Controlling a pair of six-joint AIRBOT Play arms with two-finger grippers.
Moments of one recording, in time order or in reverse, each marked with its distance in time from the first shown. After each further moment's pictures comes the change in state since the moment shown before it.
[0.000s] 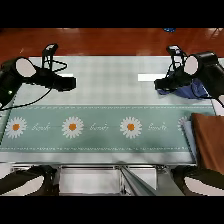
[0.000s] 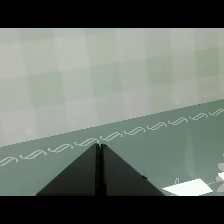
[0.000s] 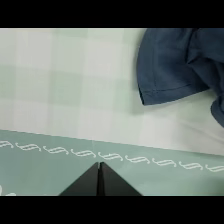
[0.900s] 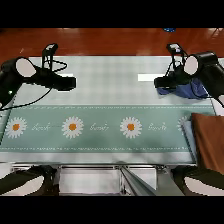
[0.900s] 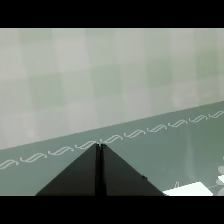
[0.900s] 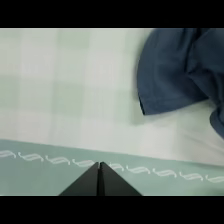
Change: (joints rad) left arm 0.000 -0.001 0.000 0.000 0.017 0.000; right arm 0.000 0.000 0.000 0.000 -0.063 0.000
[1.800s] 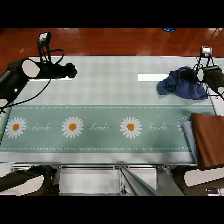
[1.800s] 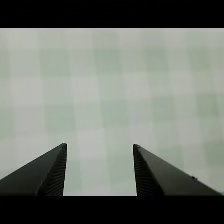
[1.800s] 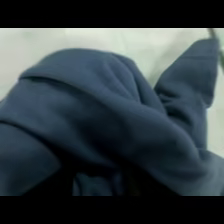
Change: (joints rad) left arm 0.014 -0.055 0.000 0.022 0.323 -0.002; right arm -0.386 -0.330 0.000 -0.261 -0.547 0.211
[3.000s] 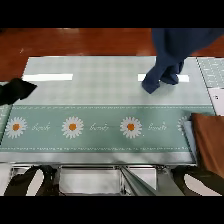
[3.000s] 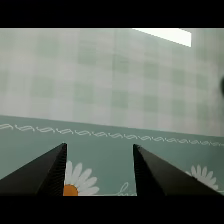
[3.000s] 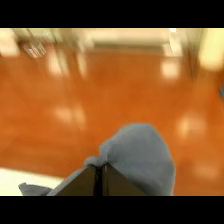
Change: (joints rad) left arm 0.448 0.669 -0.283 -0.294 -0.462 0.132; right arm 0.216 0.505 0.514 0.575 0.265 -0.507
